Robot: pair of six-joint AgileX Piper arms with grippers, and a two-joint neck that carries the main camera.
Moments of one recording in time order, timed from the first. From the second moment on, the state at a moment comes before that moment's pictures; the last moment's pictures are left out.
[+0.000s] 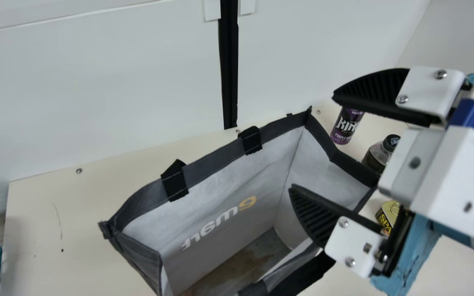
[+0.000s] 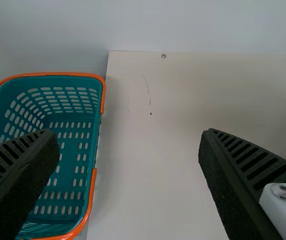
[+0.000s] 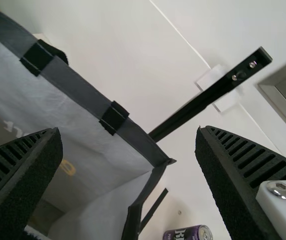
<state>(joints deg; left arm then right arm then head) -1.6 43.3 -69.0 -1.5 69.5 0.0 18.1 58.6 -102.9 5.3 69.9 -41.1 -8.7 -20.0</state>
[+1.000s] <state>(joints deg) -1.6 43.3 -69.0 -1.5 69.5 0.0 -19.8 70.1 -105.2 28.8 69.8 -53.1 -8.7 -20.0</state>
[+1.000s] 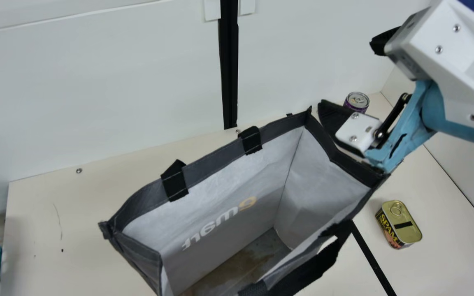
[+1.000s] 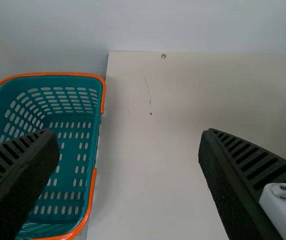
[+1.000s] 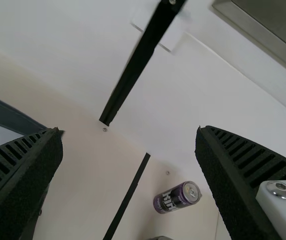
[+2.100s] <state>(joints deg) -1.6 43.3 -69.0 -1.5 69.5 0.0 -32.0 74.5 -94.5 24.5 69.9 -45.3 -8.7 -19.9</state>
